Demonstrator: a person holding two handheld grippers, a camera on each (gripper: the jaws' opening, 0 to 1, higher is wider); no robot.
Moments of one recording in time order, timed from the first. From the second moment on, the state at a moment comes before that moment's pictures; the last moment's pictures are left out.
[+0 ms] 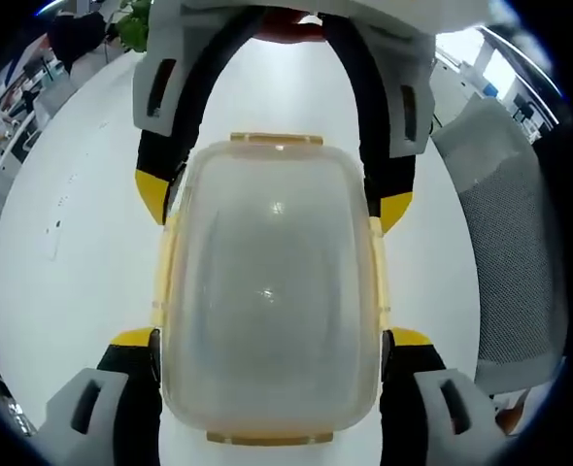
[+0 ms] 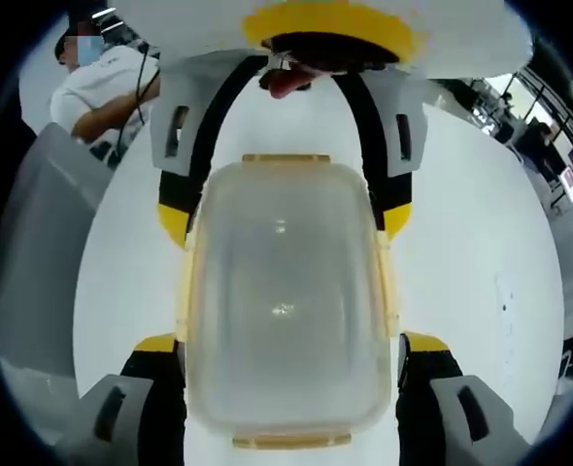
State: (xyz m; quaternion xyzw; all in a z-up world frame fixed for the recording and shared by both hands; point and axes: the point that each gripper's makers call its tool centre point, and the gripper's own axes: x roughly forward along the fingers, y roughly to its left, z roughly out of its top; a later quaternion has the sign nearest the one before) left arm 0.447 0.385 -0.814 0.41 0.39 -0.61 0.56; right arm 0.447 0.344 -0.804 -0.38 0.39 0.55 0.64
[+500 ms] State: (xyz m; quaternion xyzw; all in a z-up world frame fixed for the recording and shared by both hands) left arm 0.449 0.387 -0.806 0.39 0.38 -0.60 0.59; right arm 0.439 0.342 -0.795 -0.36 0.37 0.56 0.65
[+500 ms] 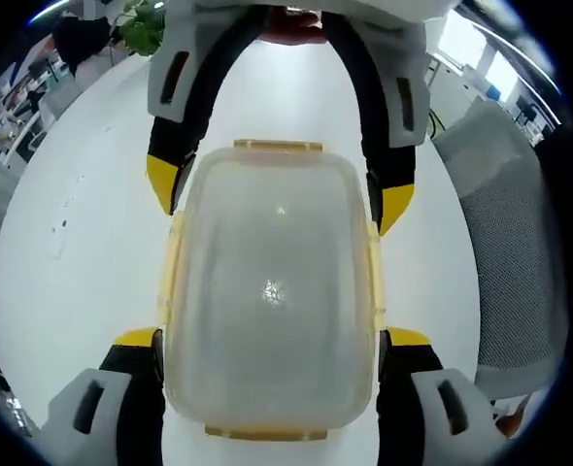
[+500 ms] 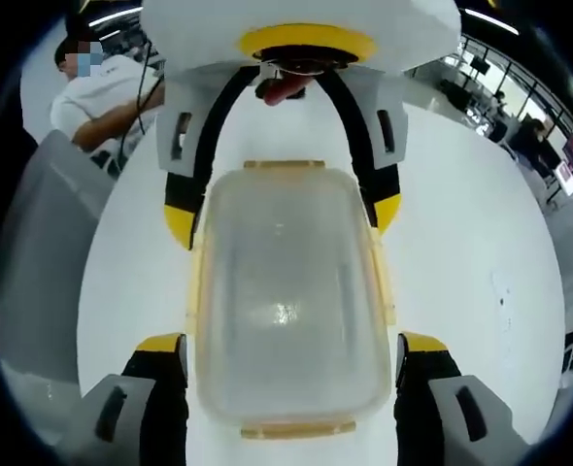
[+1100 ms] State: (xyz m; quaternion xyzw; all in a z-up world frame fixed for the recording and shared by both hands) left arm 0.451 0.382 -0.784 0.31 0.34 -0.59 0.66; right arm 0.439 0.348 -0.778 -0.30 0.33 0.55 0.71
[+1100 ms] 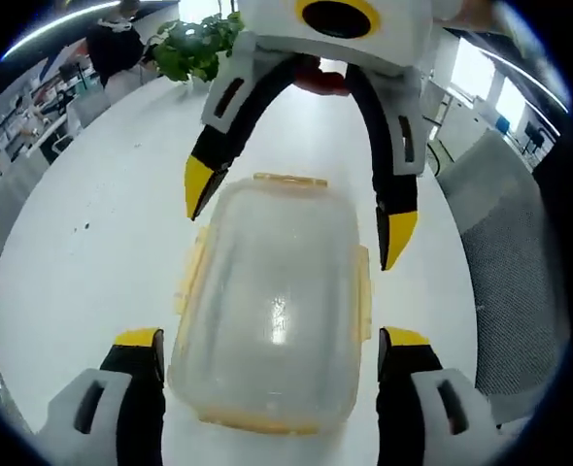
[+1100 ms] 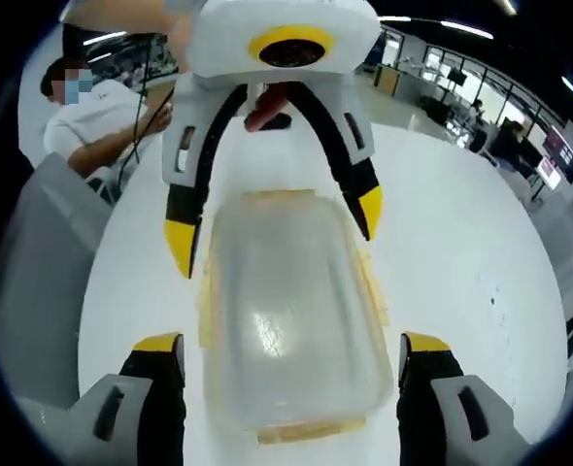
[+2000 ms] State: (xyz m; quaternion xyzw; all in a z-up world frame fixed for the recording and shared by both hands) left arm 0.446 0.387 -0.766 0.18 0.25 -0.54 0.78; right arm 0.439 0.338 -0.756 -0.16 0.23 0.44 0.85
